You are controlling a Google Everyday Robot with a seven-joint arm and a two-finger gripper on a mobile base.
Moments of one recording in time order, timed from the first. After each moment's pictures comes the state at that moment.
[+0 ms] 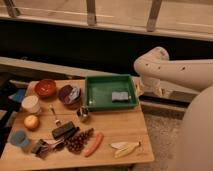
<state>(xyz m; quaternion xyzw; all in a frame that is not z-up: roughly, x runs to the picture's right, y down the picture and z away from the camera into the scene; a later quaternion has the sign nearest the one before) 0.241 0.030 0.739 -0.09 0.26 0.71 0.65</state>
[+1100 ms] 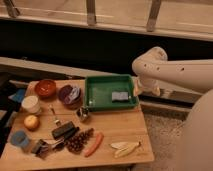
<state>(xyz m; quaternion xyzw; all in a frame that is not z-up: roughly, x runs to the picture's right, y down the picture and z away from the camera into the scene) 0.213 0.019 0.740 -0.09 0.23 0.69 0.68</state>
